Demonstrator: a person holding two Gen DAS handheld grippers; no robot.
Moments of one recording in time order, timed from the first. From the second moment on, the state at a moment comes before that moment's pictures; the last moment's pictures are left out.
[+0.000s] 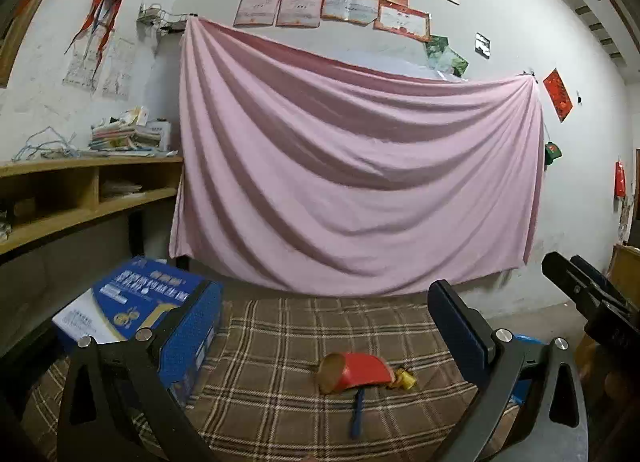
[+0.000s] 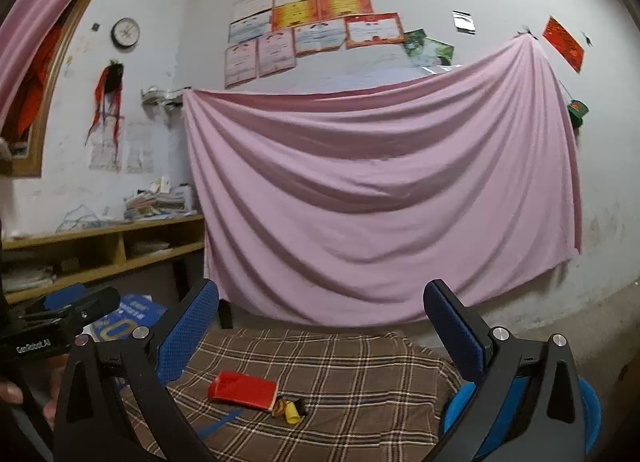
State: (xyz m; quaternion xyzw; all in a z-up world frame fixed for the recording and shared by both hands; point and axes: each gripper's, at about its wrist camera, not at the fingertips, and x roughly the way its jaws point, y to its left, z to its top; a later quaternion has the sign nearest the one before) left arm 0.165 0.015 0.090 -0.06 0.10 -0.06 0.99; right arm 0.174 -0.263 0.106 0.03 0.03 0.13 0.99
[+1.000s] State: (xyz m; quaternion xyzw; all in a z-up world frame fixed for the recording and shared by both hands) left arm 0.250 -0.030 -0.017 -0.01 0.41 -0.19 0.89; right arm 0.276 -0.224 0.008 -0.06 0.35 0.21 0.91
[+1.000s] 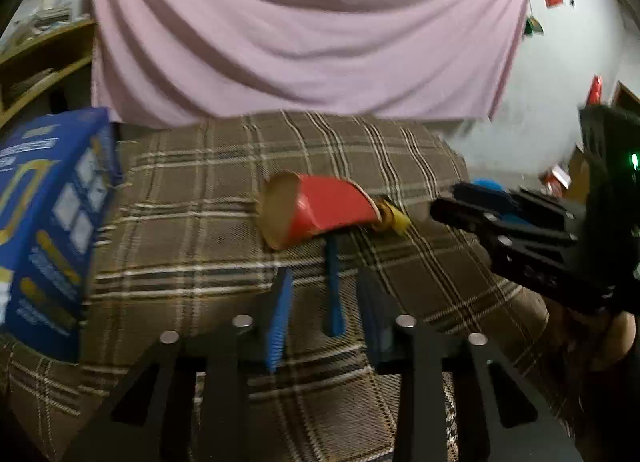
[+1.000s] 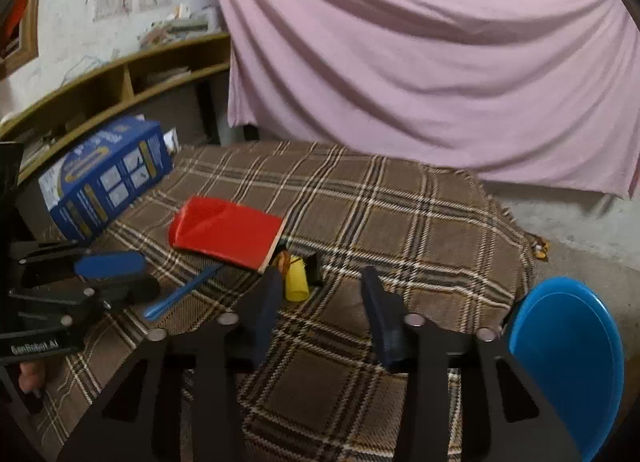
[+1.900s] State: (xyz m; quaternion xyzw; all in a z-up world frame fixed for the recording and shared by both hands) left arm 0.249 -0.042 -0.011 -0.05 0.43 -0.20 0.88; right arm 0.262 -0.222 0.007 -0.07 0.37 0.23 0.90
